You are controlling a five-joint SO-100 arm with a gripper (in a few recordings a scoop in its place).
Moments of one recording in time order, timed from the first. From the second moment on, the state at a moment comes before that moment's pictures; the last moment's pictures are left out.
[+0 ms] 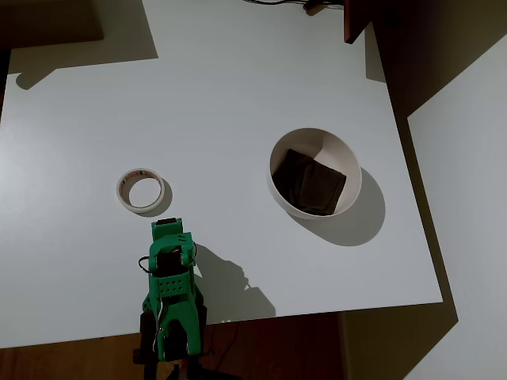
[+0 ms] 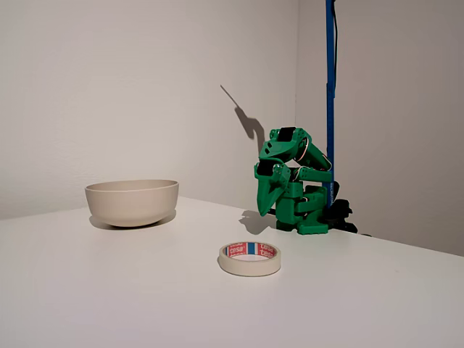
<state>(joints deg) -1.7 194.0 166.6 79.2 0.7</state>
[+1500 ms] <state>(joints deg) -1.7 194.0 166.6 79.2 1.0</state>
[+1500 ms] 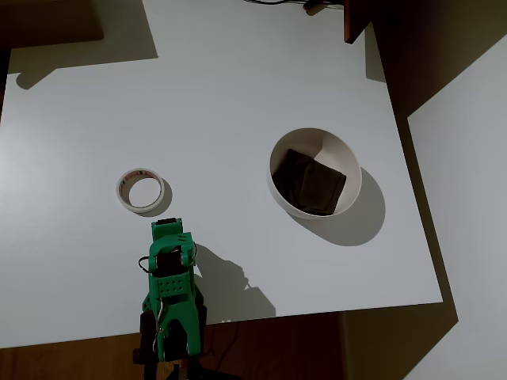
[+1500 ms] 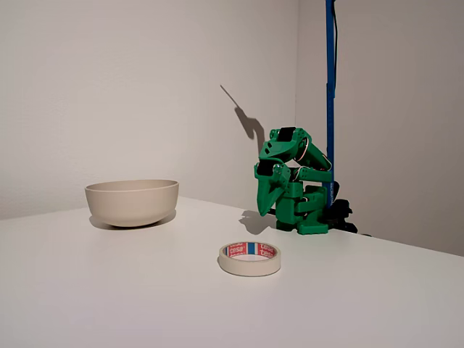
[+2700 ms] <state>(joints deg) -8.1 122.8 135.4 59.5 7.8</state>
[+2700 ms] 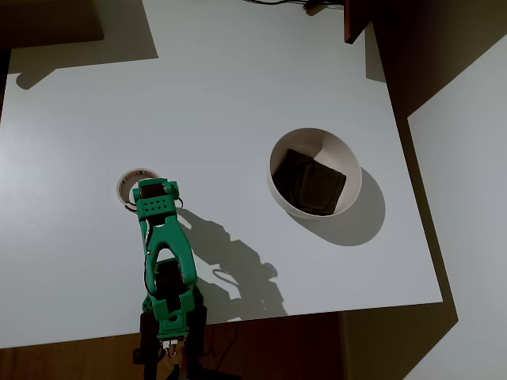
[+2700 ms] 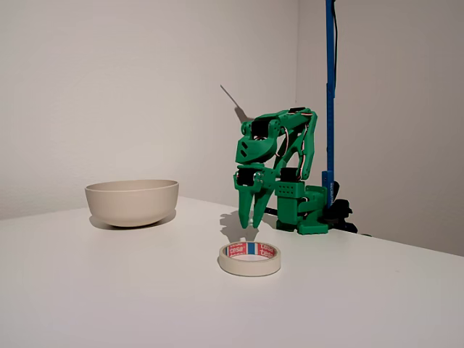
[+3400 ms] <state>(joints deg) -10.5 113.6 135.1 55.6 9.4</state>
